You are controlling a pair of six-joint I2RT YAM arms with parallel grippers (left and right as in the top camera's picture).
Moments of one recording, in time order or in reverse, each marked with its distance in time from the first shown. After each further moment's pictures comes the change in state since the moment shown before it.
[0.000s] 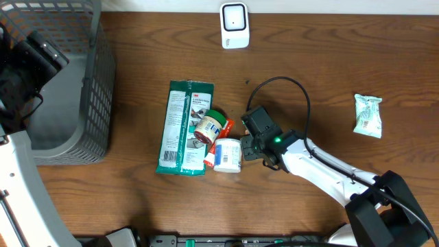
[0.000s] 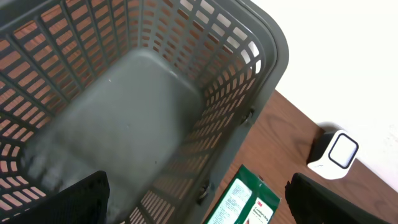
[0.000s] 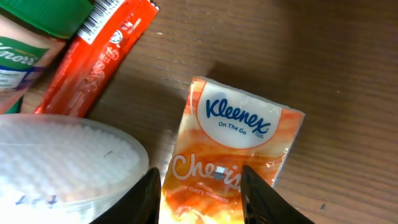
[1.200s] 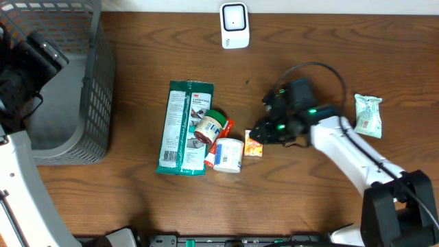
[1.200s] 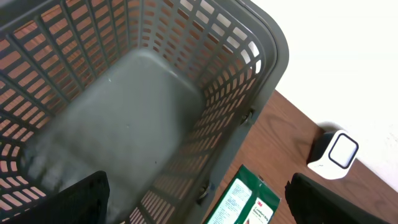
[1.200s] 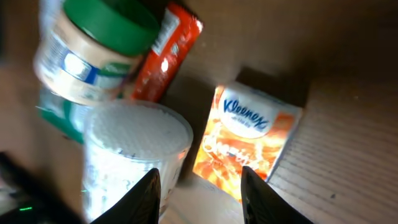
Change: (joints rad) left arm 0.000 0.000 0.000 0.000 0.000 0.000; right arm -0.261 0.000 0.140 -0.208 -0.467 -0.150
